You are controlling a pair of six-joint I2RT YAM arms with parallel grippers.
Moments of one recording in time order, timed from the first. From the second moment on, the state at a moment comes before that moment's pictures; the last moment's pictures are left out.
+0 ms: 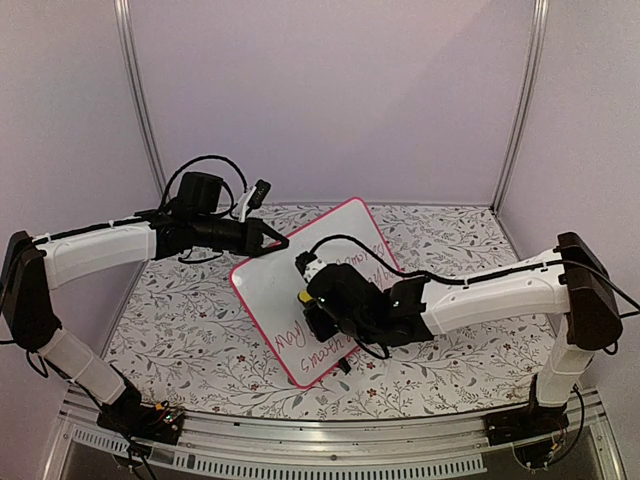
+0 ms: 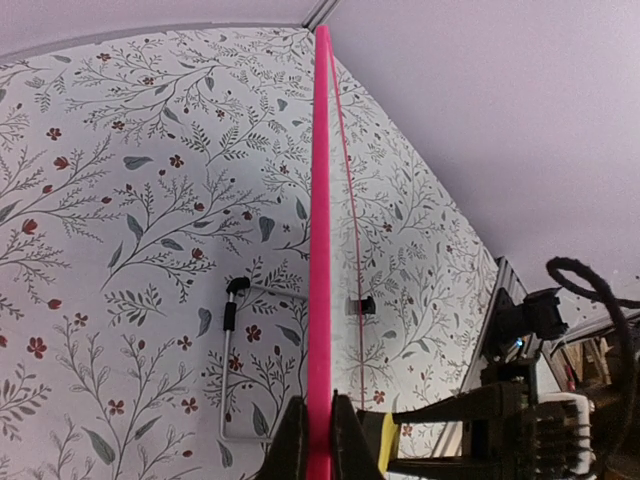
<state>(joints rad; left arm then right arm) -0.55 1.50 1.07 -0.13 0.56 -0.36 1.23 1.82 1.25 -0.13 0.50 0.32</state>
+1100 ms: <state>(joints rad) -0.55 1.50 1.07 -0.13 0.55 -0.36 1.20 1.84 1.33 -0.21 0.46 0.33</state>
